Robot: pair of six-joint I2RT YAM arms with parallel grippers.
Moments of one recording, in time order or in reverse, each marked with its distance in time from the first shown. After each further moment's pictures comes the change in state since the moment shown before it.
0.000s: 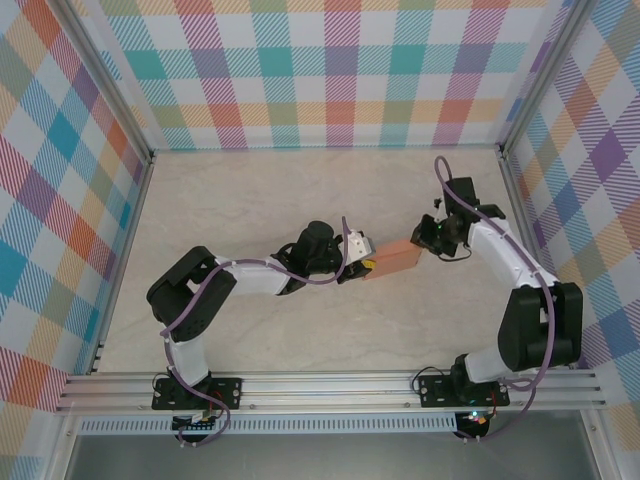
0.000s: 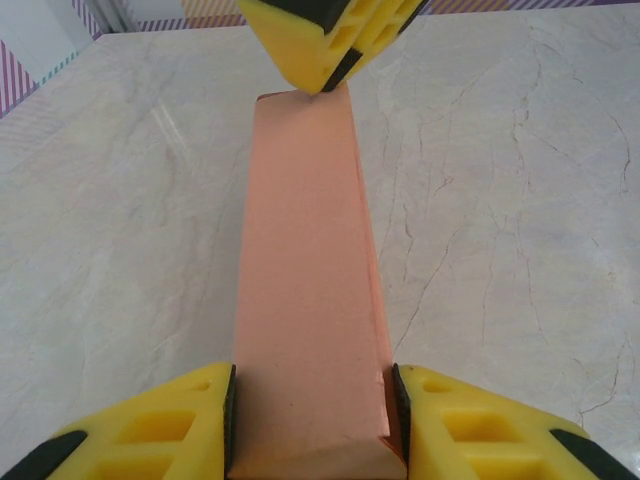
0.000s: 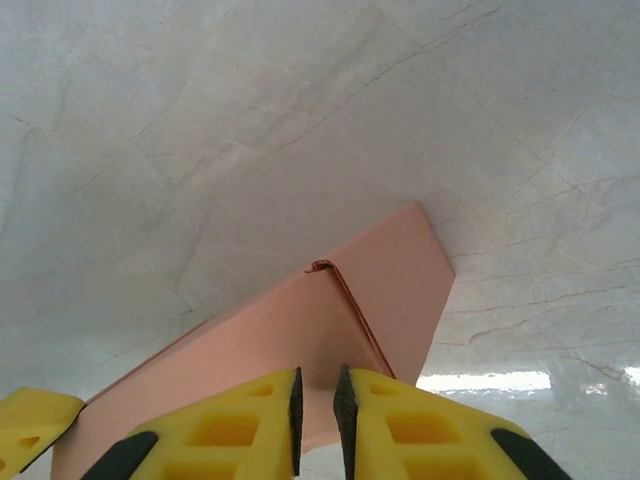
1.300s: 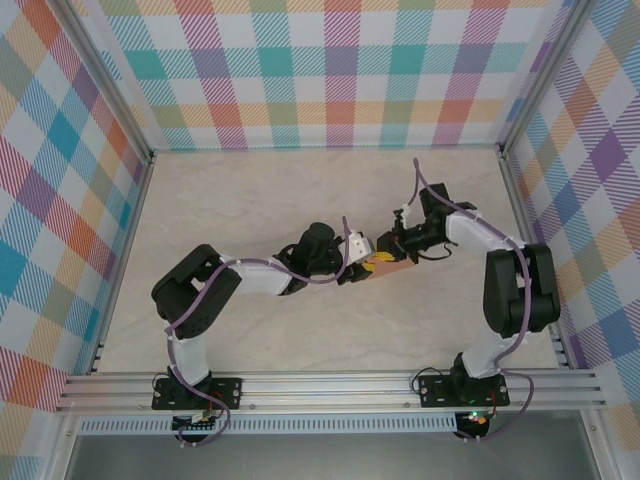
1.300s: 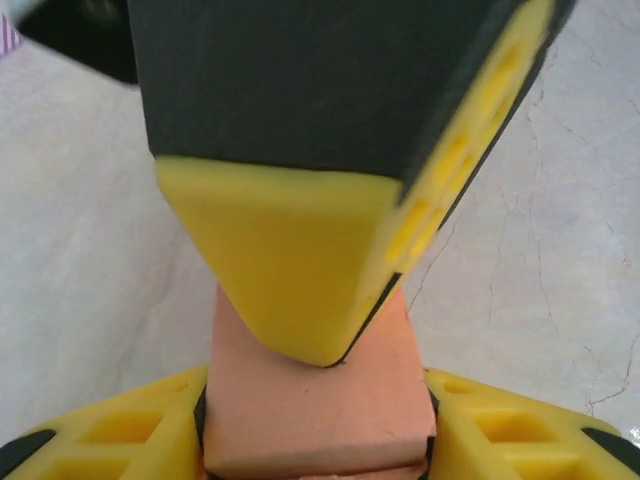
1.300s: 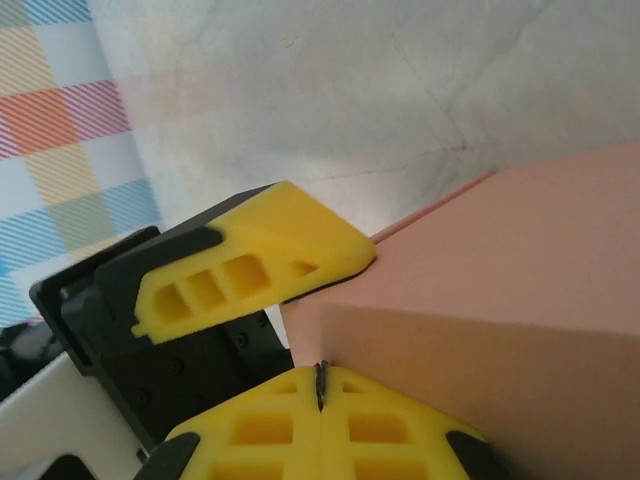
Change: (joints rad) left arm 0.003 0.044 -0.004 0.011 -0.006 -0.056; right arm 0.114 0.184 -0.034 0.120 -0.553 -0.057
